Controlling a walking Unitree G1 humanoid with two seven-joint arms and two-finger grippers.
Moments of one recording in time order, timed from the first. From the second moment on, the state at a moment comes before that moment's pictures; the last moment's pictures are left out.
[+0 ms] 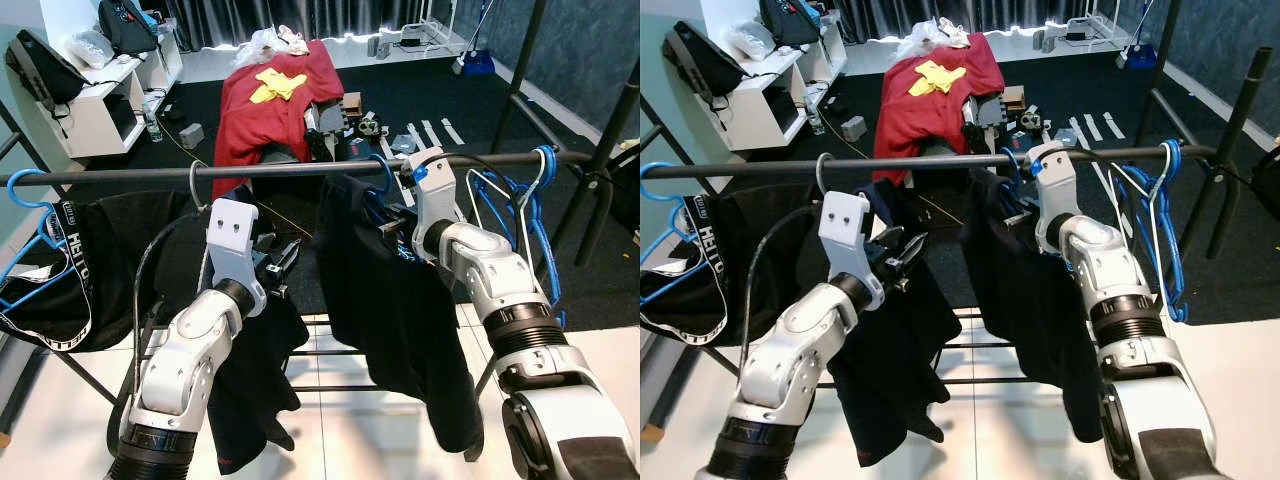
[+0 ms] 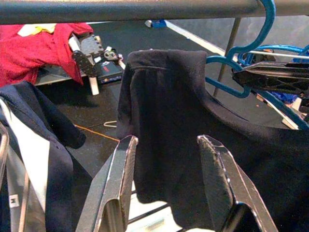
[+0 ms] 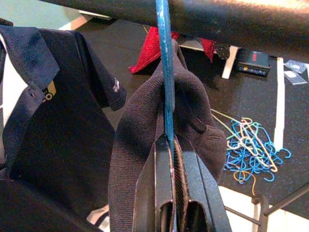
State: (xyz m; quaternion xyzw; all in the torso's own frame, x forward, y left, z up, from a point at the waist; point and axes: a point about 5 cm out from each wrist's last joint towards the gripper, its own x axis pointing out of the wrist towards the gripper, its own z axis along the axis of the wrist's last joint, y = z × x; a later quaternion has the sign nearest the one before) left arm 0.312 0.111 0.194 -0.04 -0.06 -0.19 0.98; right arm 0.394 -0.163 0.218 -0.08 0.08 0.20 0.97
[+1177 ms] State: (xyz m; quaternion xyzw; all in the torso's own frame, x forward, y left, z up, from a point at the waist) left arm 0.305 0.099 0.196 -0.07 -0.07 -0.27 0.96; right arm 0.316 -0.134 0.128 -0.34 0.10 0.28 0.89
